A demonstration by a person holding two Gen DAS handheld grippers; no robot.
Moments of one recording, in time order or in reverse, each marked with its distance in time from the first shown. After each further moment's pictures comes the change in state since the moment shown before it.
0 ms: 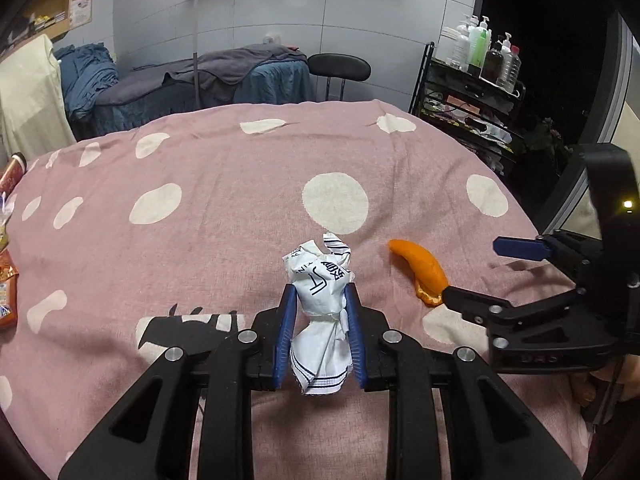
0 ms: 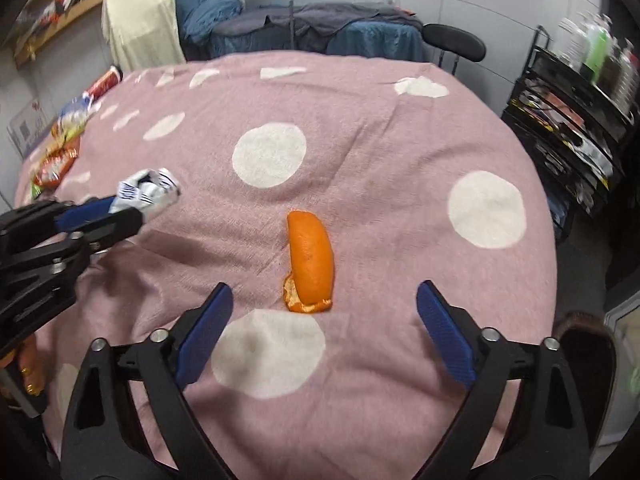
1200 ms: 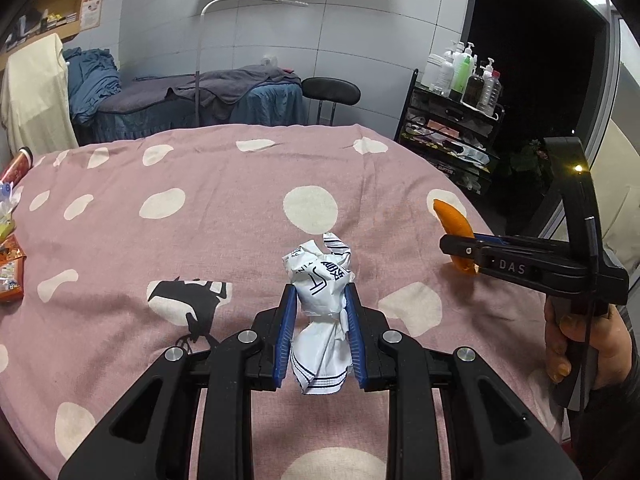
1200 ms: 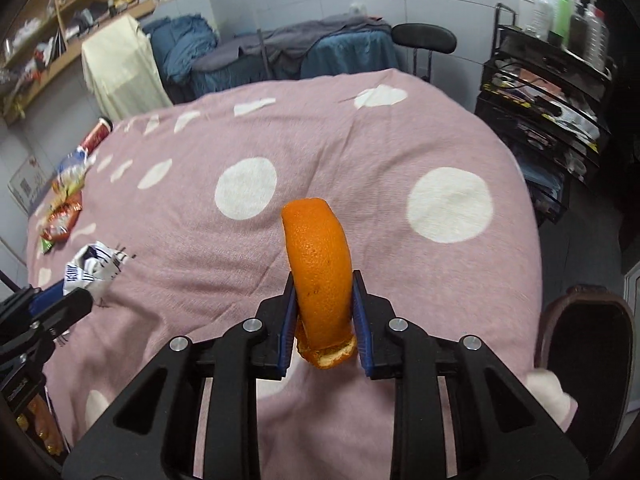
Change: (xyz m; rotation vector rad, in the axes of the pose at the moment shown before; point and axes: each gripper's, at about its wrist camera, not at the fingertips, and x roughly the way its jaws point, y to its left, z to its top) left arm -0.045 -0.018 -0.021 -0.020 -0.089 -0.048; right arm -0.037 -0.040 -0.009 0.211 -0.121 0.056
